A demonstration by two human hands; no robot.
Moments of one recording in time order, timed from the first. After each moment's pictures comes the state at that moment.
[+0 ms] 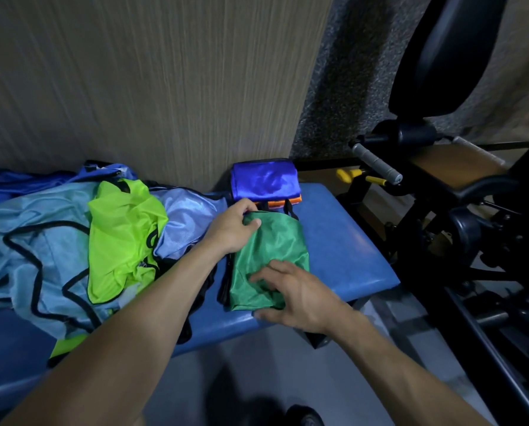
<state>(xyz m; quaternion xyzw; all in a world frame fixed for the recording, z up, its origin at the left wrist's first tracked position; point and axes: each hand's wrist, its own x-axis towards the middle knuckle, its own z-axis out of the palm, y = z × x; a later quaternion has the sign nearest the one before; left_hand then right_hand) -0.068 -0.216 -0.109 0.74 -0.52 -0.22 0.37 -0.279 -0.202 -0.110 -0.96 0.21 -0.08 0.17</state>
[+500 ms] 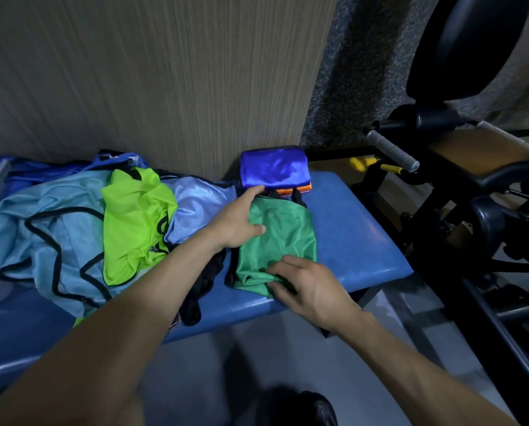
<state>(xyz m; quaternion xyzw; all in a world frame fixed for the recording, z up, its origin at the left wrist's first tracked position) -0.061 -0.199 -0.104 0.70 -0.57 -0.27 0.33 -0.288 -0.192 -0.131 -0.95 0.22 -0.19 0.13</state>
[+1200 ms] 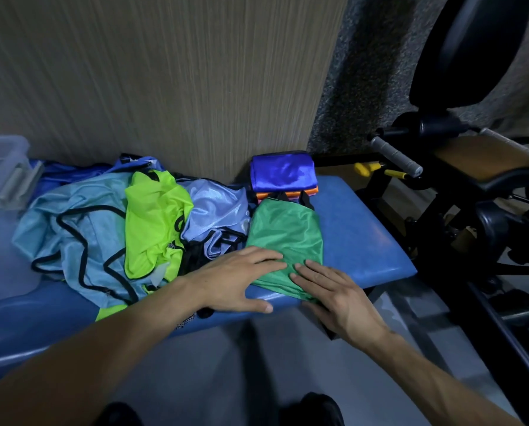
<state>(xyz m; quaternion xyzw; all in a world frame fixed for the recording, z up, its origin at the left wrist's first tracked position) -0.069 -0.106 -0.124 0.54 -0.83 -0.09 0.09 -0.338 -0.196 -0.166 -0.96 0.19 -0.21 0.01</state>
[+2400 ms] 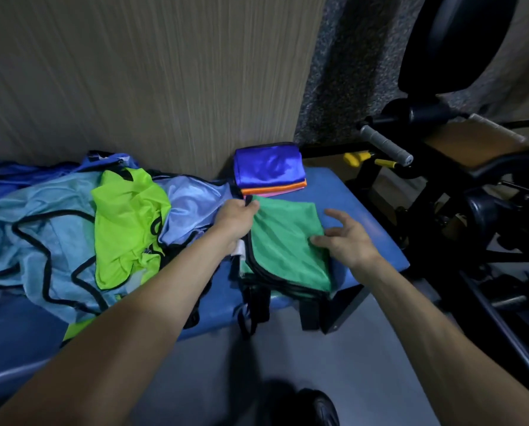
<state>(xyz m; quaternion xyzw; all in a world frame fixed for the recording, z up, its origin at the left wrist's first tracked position) -0.076 -0.223 -0.128 0.73 -0.33 -0.34 0.49 -0.307 -0.262 -0.105 -0.59 0.52 -0.28 0.55</state>
